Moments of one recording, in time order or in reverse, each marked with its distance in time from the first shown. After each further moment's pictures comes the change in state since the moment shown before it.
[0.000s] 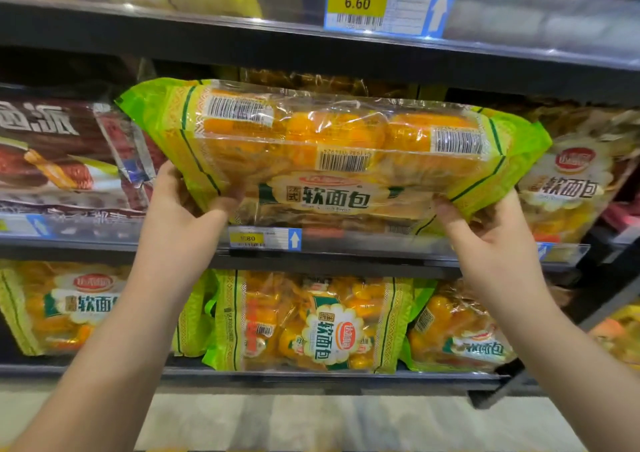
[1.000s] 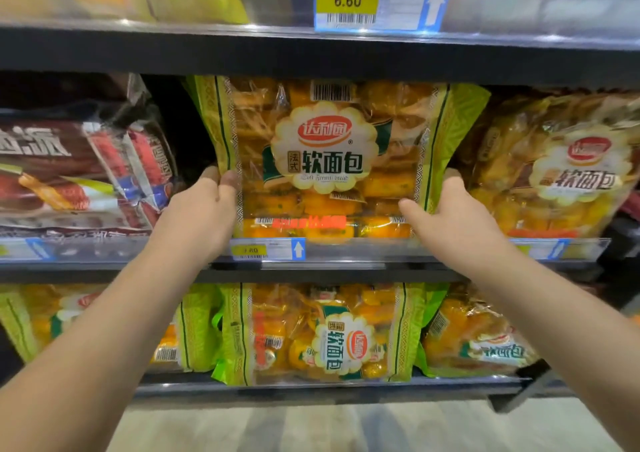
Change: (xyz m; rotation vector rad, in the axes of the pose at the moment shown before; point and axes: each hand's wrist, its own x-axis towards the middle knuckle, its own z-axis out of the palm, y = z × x) left_hand 0.047 0.012 0.014 0.727 -0.214 -0.121; right_hand 0.037 -0.020 0.036 -0.441 -0.228 0.235
